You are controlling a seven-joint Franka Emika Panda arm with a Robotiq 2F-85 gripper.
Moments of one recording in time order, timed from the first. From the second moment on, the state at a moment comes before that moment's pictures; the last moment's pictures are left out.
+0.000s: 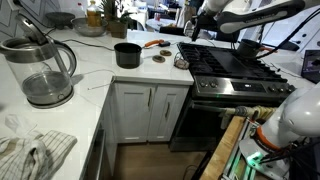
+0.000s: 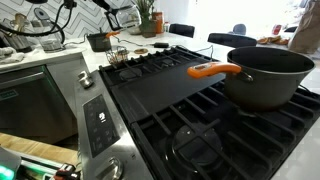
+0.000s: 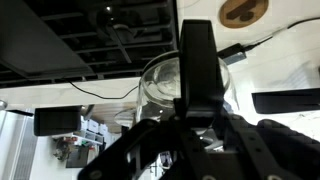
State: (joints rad) arm -0.08 -0.20 -0.14 -2.15 -0.89 2.51 1.25
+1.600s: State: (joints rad) arm -0.26 -0.42 -0.15 -2.55 -0.83 2.52 1.30
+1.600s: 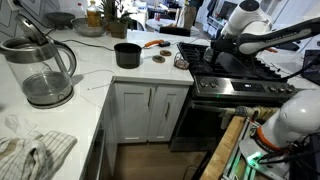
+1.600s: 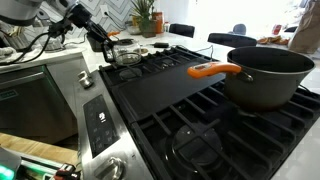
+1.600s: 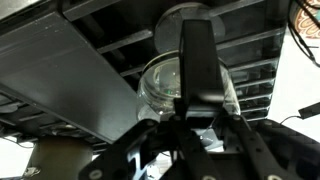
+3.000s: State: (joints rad) arm -0.33 -0.37 -0.10 -2.58 -0.83 2.60 1.36
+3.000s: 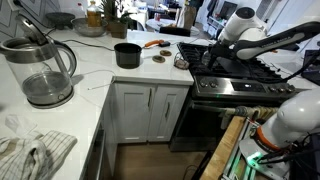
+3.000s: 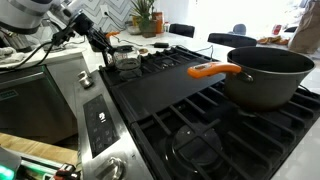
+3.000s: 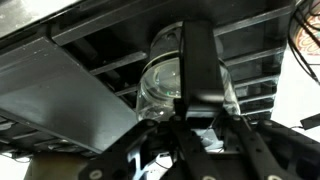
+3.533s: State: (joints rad) arm -0.32 -0.37 -0.09 -2.56 -0.83 2.60 1.35
